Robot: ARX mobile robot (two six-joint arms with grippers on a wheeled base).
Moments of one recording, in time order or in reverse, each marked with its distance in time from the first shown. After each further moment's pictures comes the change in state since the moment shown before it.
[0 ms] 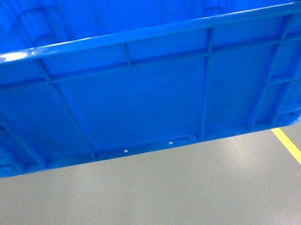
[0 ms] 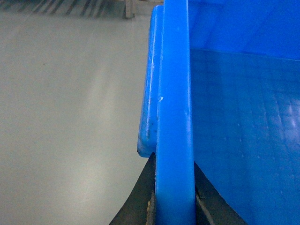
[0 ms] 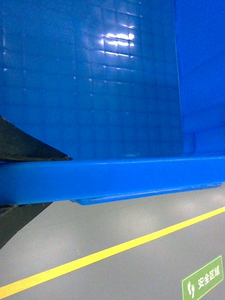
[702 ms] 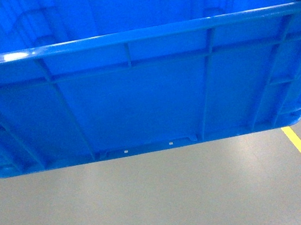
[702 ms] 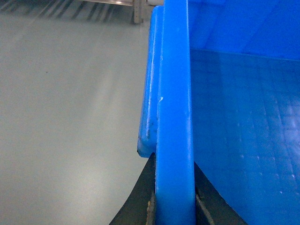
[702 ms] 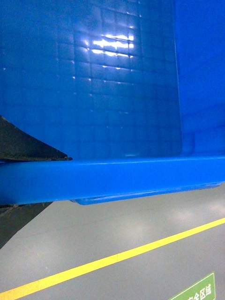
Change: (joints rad) left arm 0.001 0.000 0.000 0.000 0.000 -0.002; right arm 0.000 0.000 0.000 0.000 0.000 -0.002
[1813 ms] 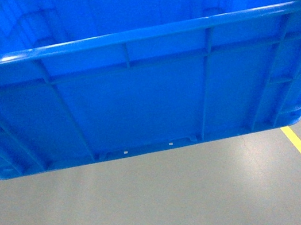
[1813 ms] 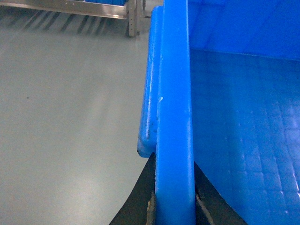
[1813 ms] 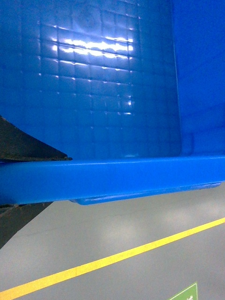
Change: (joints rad) left arm 0.000 0.000 0.000 -0.004 0.000 -0.003; right arm 0.000 -0.001 0.000 0.000 0.001 -0.001
